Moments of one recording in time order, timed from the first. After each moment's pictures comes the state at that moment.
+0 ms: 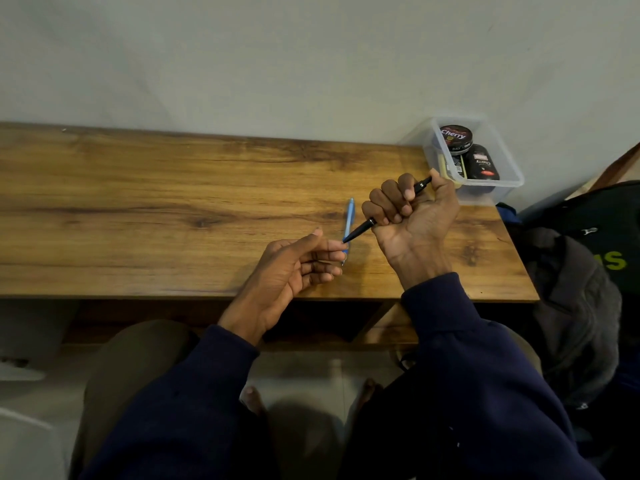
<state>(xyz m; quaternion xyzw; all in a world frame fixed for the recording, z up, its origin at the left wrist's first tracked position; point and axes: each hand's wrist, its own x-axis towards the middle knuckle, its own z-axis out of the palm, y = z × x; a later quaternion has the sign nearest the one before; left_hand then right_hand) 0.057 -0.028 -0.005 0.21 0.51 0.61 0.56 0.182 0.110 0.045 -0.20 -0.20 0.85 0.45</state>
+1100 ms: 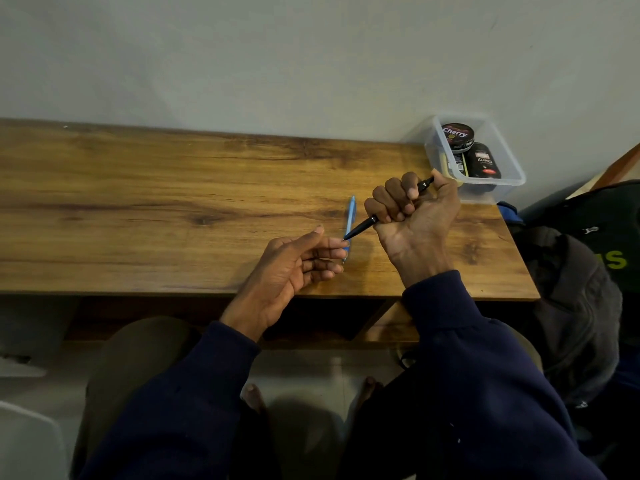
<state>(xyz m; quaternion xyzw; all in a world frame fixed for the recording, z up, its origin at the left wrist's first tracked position) 0.057 -0.030 -0.001 0.21 0.51 0.61 0.57 0.181 0.110 0.046 -0.20 -0.19 0.84 0.46</state>
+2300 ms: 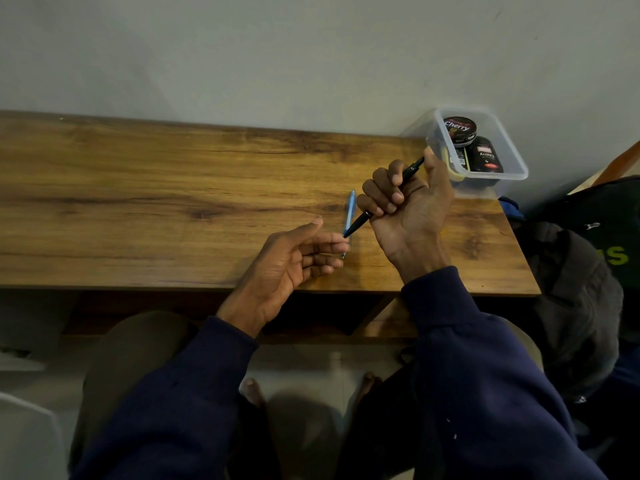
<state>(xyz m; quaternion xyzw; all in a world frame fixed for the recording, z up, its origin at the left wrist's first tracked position) 0.056 -0.030 -0.001 0.22 0.51 0.60 0.58 0.178 0.102 0.050 -0.20 -0.28 0.84 0.42</state>
